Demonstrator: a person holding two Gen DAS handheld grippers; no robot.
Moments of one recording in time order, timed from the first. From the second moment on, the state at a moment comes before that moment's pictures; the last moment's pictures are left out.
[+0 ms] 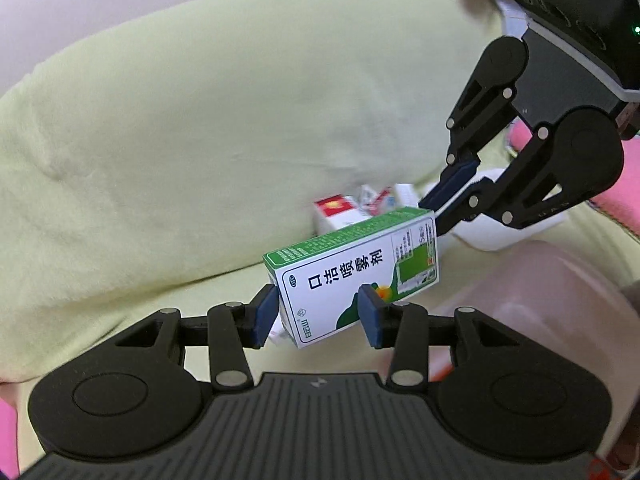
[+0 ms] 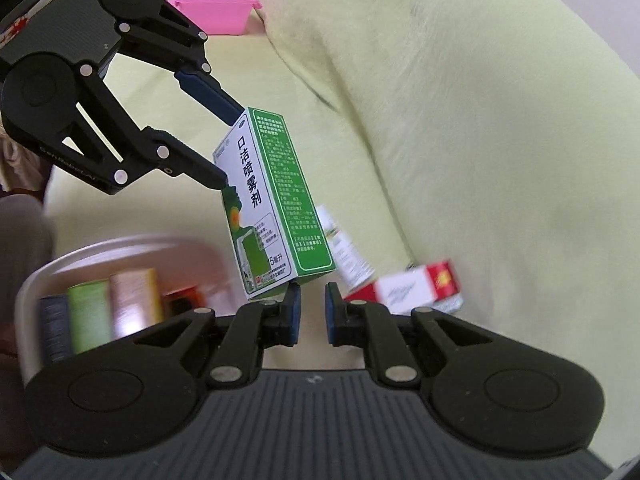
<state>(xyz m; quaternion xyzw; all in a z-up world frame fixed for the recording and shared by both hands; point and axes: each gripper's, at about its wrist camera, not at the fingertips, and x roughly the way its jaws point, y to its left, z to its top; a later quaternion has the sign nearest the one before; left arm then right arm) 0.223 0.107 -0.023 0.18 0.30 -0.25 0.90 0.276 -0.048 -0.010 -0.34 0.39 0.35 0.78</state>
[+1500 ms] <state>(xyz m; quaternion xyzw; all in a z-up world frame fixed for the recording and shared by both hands) 0.121 0.069 -0.076 0.12 0.44 -0.27 0.85 0.256 -0.009 -0.107 -0.32 0.41 0.56 0.65</state>
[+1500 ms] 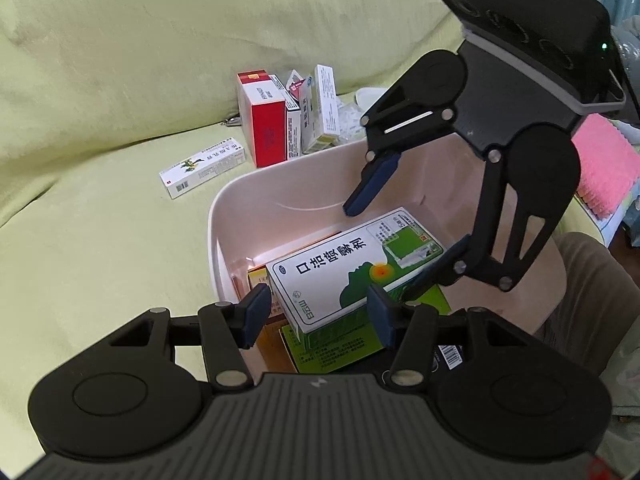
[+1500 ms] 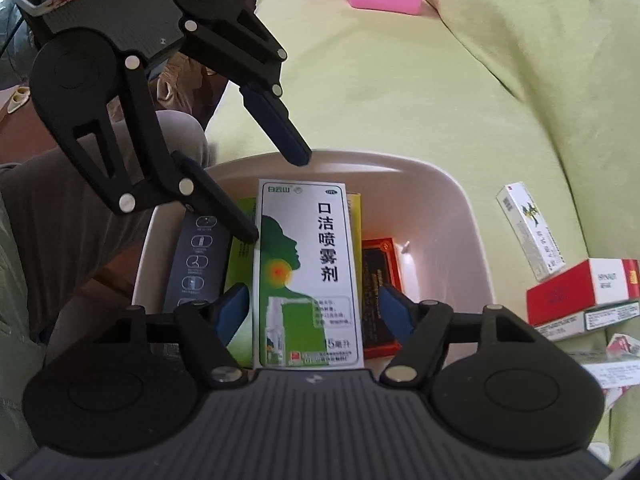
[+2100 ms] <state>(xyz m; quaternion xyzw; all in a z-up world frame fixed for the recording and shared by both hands) 0.114 0.067 -0.055 0.12 0.41 -0.27 0.86 0.241 -0.040 -0.073 -0.35 0.33 0.51 0.71</state>
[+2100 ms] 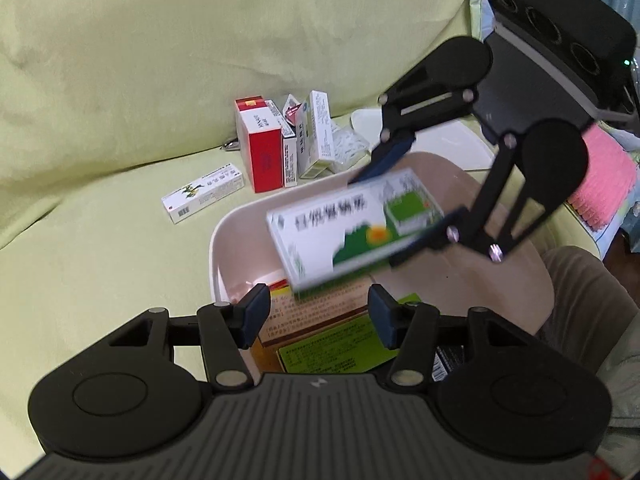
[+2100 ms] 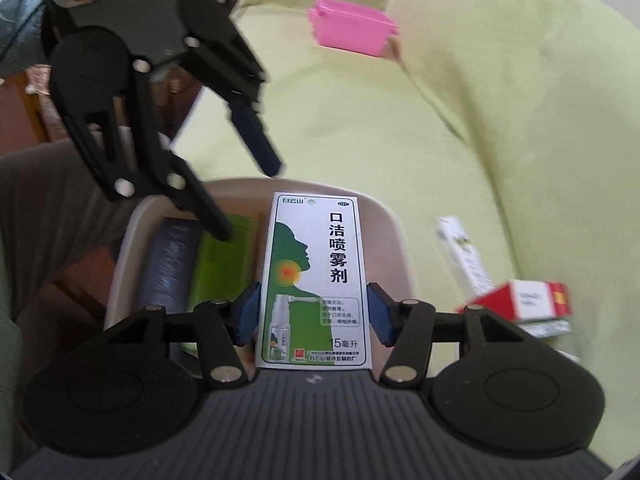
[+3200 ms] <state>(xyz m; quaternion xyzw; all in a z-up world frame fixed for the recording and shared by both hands) 0.136 0.056 -0.079 0.11 0.44 -0.28 0.85 0.263 -0.051 -0.148 -0.37 0.39 0.45 0.71</state>
